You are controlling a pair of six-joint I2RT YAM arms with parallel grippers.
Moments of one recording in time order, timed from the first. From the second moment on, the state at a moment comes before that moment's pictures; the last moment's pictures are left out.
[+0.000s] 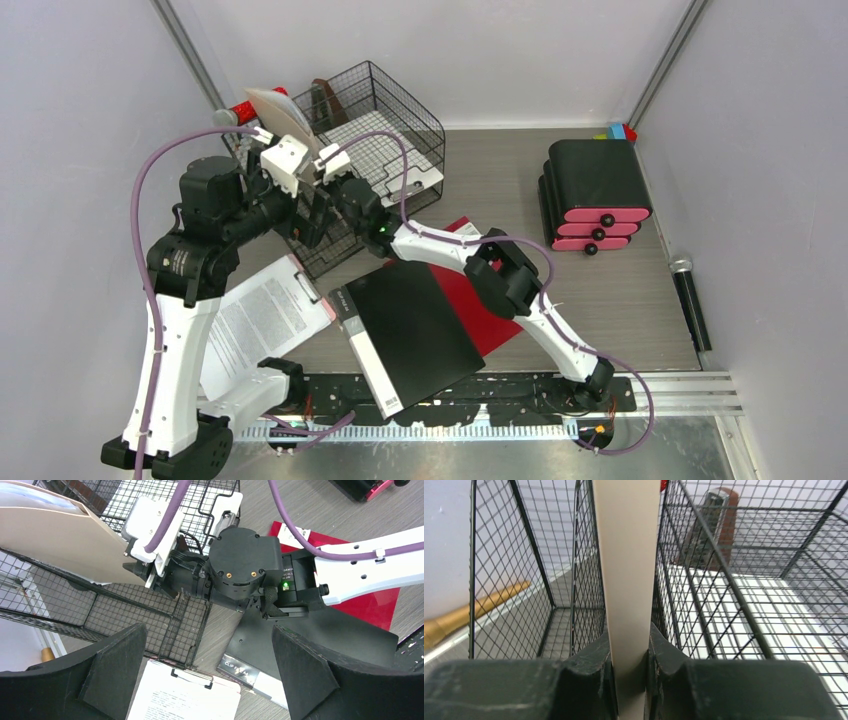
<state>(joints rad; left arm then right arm) -0.23 0.98 1.52 -0.95 0.31 0.26 0.99 2.42 2.00 0.56 0.40 -0.09</state>
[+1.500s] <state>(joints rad) -0.23 0.89 1.45 -0.95 0.31 0.26 0.92 2.30 2.02 0.09 0.20 -0.16</state>
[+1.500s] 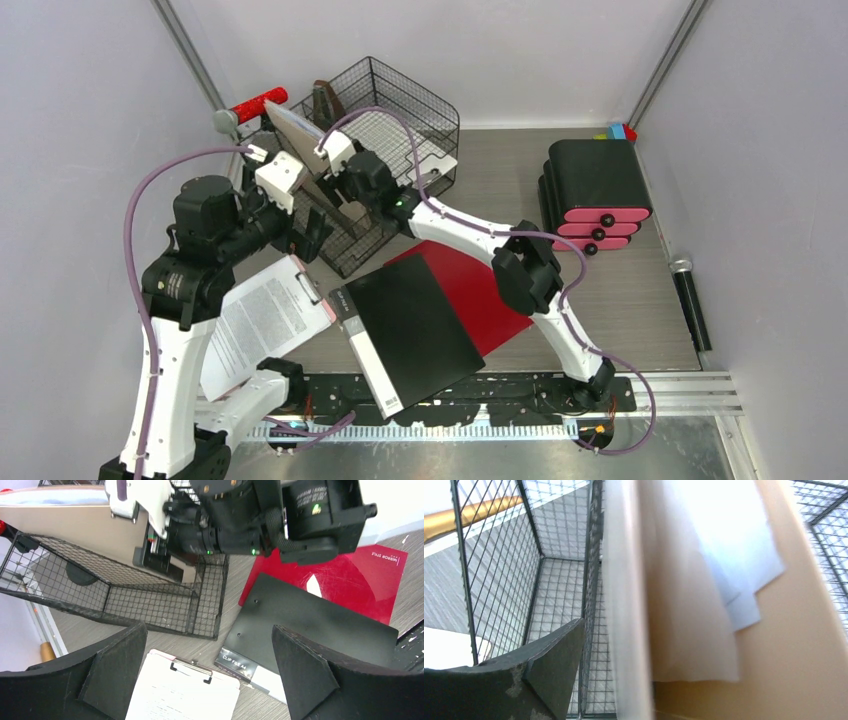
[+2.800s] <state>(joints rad) -0.23 0.81 1.09 -0.89 0.32 0.29 0.83 1.71 1.97 -0.77 0.00 -0.53</state>
